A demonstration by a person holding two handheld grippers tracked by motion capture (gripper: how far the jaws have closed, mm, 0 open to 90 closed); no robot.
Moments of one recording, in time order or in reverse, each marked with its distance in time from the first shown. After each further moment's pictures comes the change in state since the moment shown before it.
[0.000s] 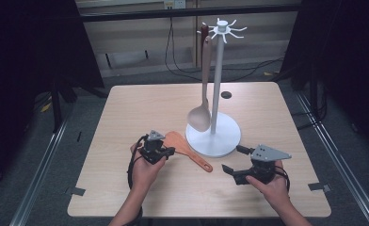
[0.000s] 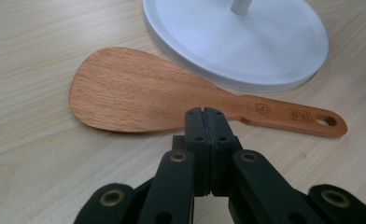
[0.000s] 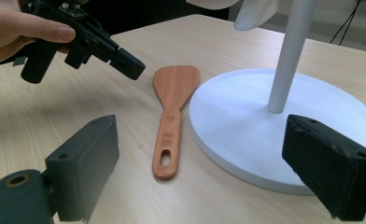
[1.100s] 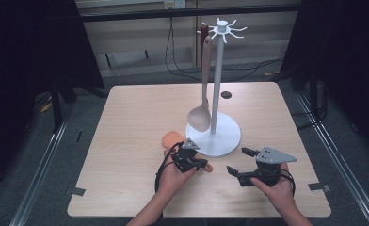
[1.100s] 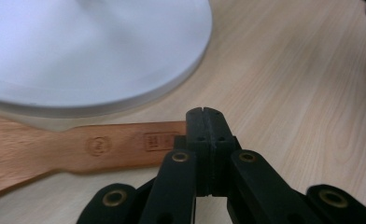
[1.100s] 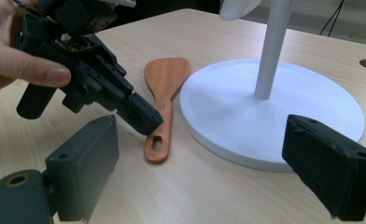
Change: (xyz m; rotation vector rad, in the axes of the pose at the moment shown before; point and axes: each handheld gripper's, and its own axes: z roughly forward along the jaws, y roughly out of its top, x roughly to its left) left arm -0.079 0.005 0.059 0.104 -0.214 0.165; right arm -0.003 -0.007 -0.013 0.016 -0.044 0.018
